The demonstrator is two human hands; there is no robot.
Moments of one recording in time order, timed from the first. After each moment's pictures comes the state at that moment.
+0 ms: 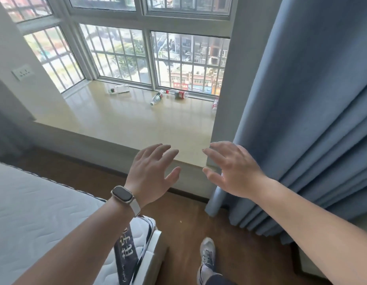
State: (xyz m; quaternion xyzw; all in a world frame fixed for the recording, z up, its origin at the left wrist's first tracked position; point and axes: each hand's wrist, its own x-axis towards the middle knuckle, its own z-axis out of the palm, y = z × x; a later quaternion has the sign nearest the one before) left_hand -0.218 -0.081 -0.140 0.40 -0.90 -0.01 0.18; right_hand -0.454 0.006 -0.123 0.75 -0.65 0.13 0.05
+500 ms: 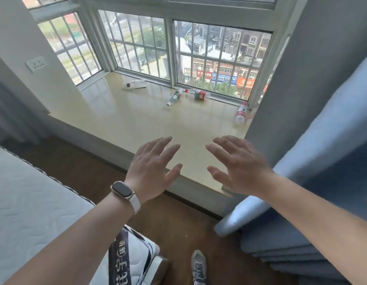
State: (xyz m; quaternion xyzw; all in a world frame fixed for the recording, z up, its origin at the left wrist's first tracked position) left_hand -0.252 -0.244 -0.140 0.48 -0.87 -0.01 0.14; right_hand -0.506 -0.196 -0.135 0.81 -0.57 0.13 0.08
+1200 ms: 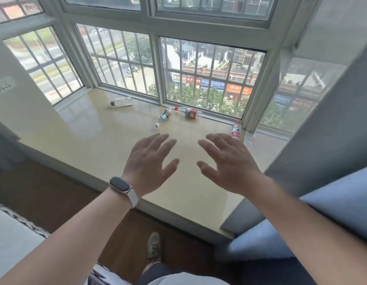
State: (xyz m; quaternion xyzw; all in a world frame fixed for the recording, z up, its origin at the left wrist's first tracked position) left_hand -0.320 -0.434 -0.138 0.45 -0.88 0.00 0.16; right_hand -0.554 -0.371 -0.125 0.77 -0.62 0.13 0.06
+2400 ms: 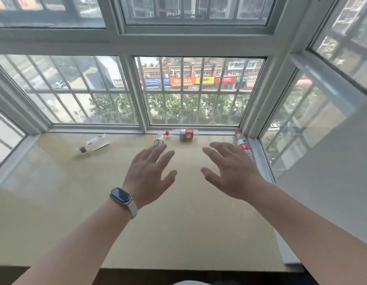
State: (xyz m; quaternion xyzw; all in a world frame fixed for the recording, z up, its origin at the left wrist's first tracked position) left_hand -0.227 -0.806 -0.169 0.27 -0.95 -0.04 0.14; right_hand -0.431 -0.656 -0.139 0.61 -0.79 0.07 0.01
